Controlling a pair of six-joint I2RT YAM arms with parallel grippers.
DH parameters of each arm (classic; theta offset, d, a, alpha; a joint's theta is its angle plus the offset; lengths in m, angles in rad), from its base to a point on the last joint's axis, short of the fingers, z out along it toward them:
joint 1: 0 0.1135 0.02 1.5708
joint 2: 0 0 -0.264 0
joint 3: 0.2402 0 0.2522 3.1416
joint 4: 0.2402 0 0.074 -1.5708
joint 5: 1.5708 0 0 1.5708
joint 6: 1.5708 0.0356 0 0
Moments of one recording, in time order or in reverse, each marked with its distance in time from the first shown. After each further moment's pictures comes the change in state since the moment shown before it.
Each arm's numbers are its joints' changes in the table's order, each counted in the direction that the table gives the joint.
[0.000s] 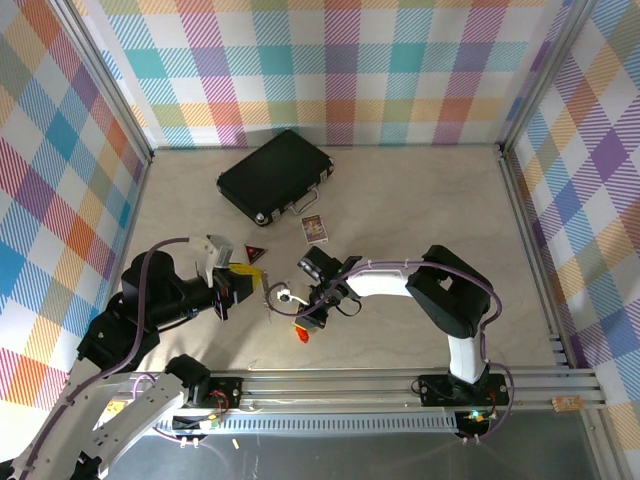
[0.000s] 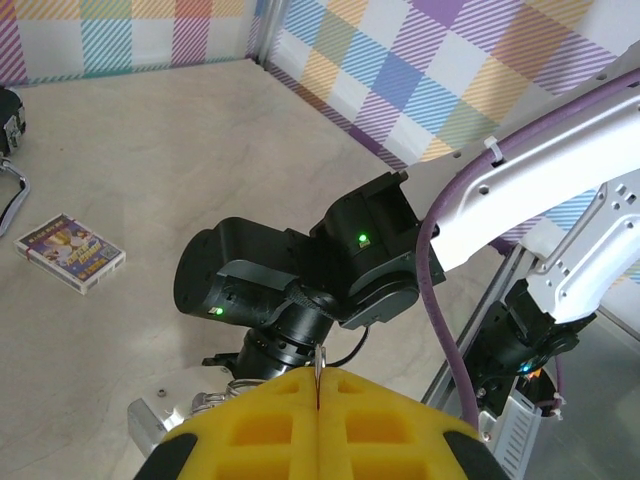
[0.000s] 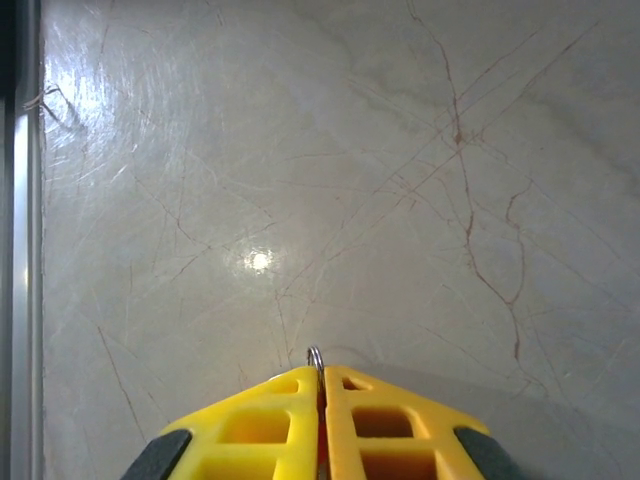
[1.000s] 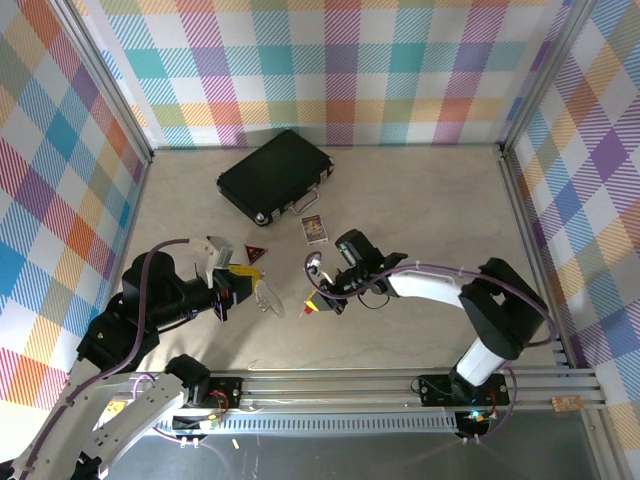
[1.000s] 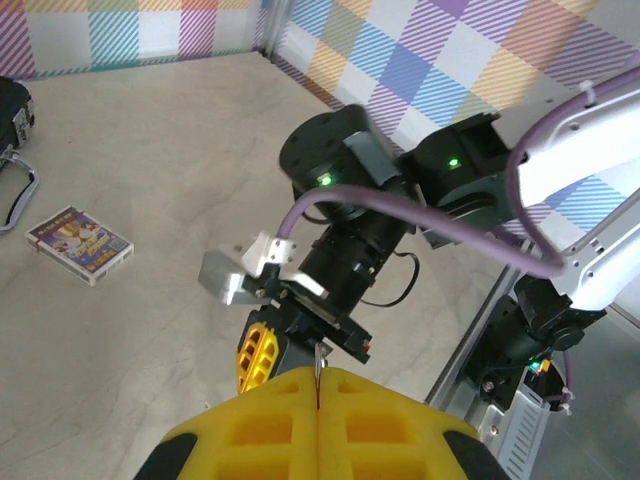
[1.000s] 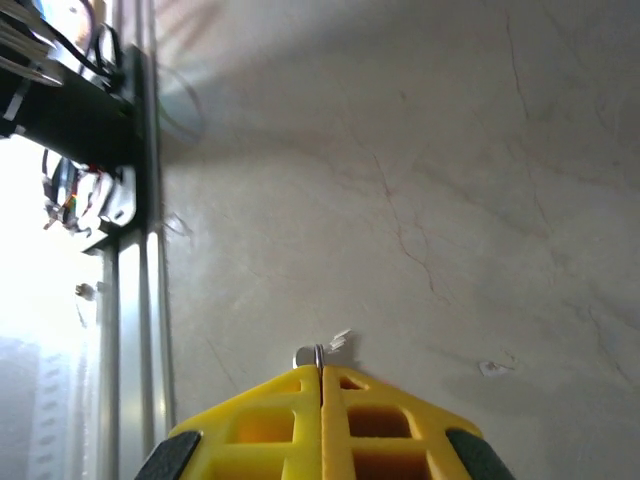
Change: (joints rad) left arm 0.000 0.001 0.000 0.015 -0.005 0.016; right arm -0.151 0.326 -0.234 -0.202 -0.153 0.240
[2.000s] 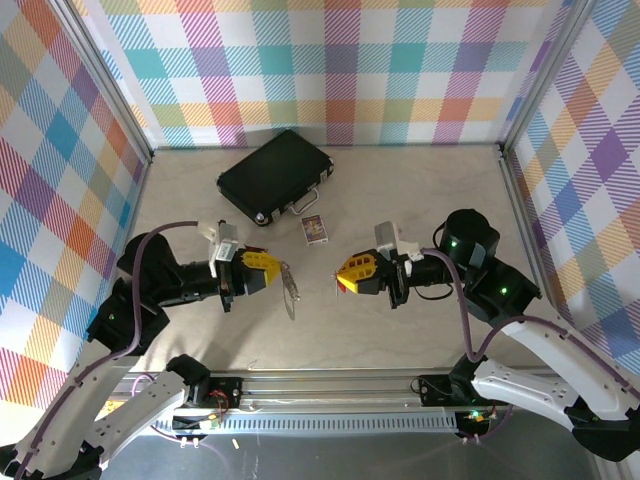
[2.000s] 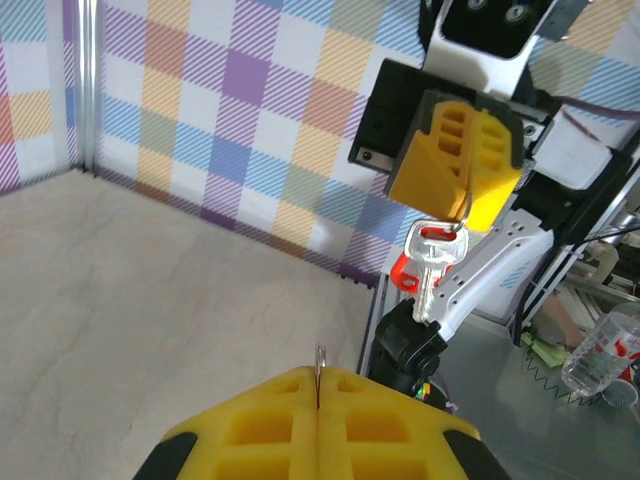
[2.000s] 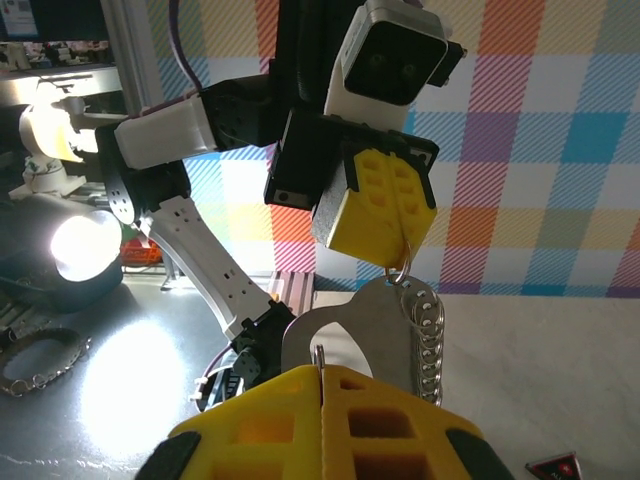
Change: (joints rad) left arm 0.003 -0.106 0.047 -0.331 0.360 0.001; right arm 0.001 0.708 0.221 0.152 -0.135 -0.037
